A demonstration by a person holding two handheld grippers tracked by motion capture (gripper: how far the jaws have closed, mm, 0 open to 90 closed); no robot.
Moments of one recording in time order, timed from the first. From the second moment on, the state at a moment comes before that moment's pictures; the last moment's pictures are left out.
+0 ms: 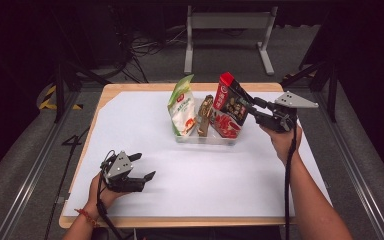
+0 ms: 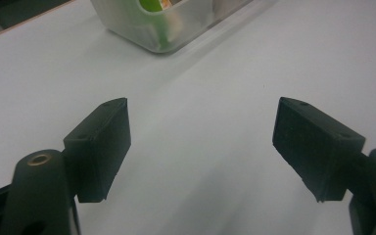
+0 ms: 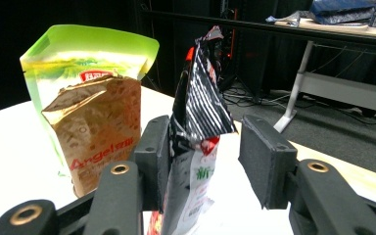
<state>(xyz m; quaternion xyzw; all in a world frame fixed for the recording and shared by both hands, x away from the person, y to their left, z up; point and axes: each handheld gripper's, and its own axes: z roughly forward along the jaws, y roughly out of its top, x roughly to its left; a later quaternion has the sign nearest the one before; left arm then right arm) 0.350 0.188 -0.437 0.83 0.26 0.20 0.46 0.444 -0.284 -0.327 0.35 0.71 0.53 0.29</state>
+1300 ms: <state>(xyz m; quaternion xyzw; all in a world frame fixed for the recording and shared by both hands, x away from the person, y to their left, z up) 0.351 0.188 -0.437 0.83 0.26 0.20 0.46 0.420 -0.323 -0.361 0.35 0.75 0.48 0.30</state>
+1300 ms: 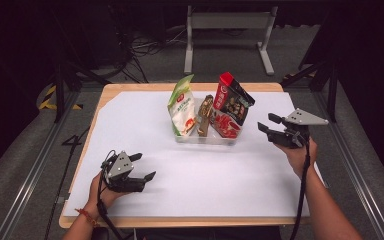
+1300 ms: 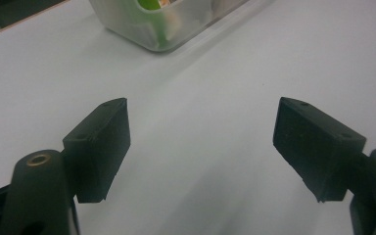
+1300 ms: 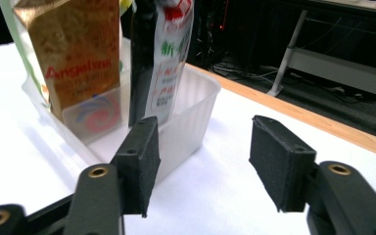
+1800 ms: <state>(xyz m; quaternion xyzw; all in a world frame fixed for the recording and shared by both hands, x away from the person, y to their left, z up) 0.351 0.187 -0.438 0.83 0.26 0.20 0.46 0.400 -0.342 -0.387 0.35 0.76 0.45 0.30</state>
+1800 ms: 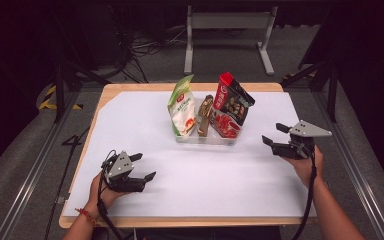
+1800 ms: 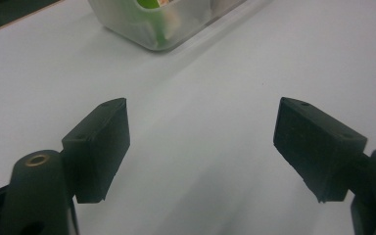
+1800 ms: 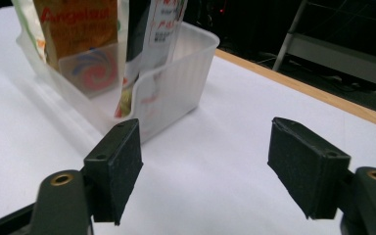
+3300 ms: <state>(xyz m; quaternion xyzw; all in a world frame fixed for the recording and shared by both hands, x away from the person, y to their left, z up) 0.347 0.188 -0.438 0.83 0.25 0.21 0.44 0.314 -0.371 -0.437 0.33 0.82 0.40 0.26</state>
